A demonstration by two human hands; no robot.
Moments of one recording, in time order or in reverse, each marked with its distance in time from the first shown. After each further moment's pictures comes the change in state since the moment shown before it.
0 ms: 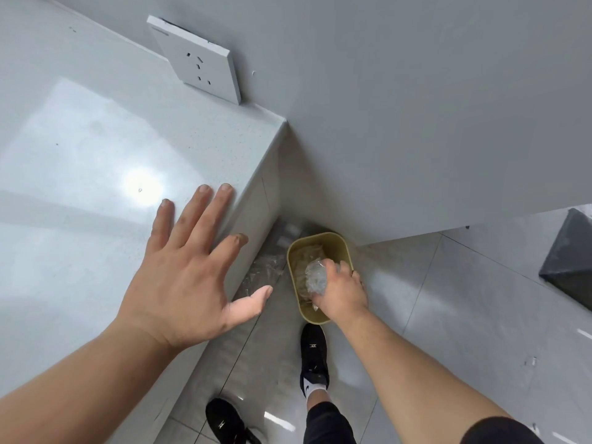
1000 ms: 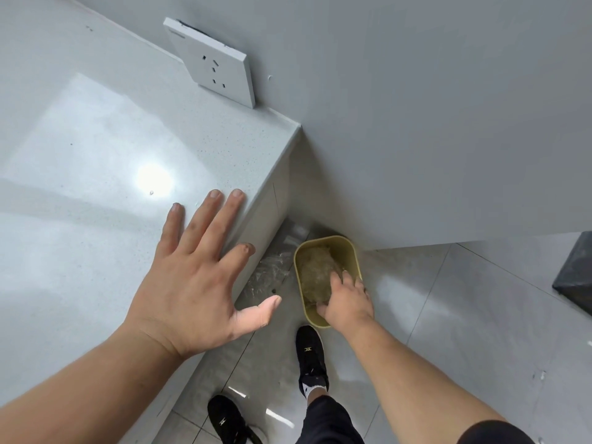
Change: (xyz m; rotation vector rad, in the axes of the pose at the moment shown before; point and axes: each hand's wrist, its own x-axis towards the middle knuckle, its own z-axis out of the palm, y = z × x) left_hand 0.001 0.004 -0.007 0.012 -0.059 -0.009; right_hand 0.012 0.007 0.016 -0.098 -0.129 -0.015
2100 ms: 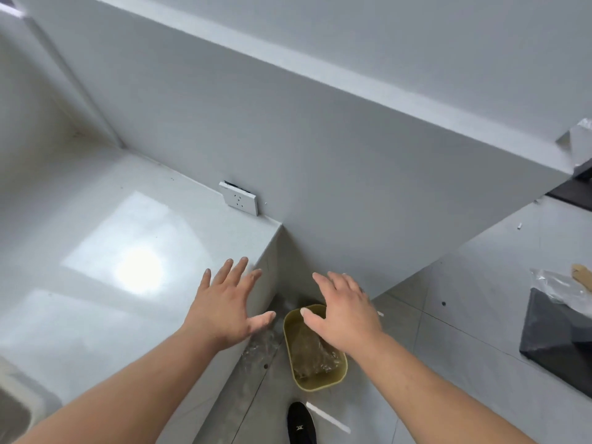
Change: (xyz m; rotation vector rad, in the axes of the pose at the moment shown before) left_hand 0.007 0.021 -0.071 -0.064 -0.245 -0.202; right_hand -0.195 -0.006 -0.190 0.012 0.501 -0.320
